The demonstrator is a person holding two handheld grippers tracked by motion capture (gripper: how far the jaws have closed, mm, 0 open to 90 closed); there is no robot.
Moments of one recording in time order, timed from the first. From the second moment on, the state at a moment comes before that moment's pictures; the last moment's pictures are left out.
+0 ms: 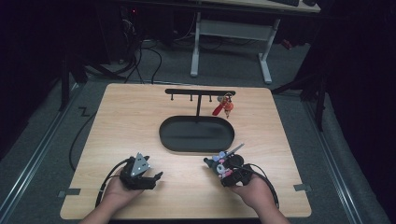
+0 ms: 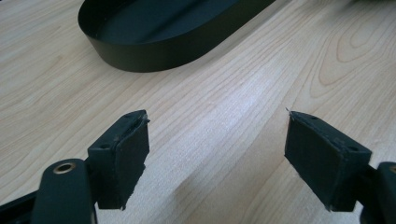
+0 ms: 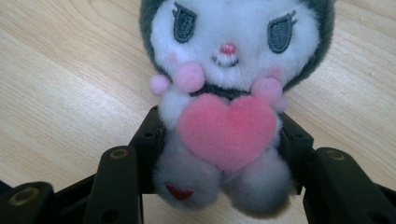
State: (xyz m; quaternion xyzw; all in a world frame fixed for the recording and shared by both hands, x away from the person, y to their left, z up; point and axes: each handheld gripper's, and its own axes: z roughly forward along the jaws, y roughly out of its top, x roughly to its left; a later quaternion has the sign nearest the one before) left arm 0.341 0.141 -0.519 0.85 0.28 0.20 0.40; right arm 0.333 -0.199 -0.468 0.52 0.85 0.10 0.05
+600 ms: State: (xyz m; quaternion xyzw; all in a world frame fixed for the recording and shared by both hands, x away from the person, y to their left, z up) left arm 0.343 0.141 -0.519 0.85 0.28 0.20 0.40; right arm 0.339 -0.208 -0.437 0.53 0.84 0.10 0.06
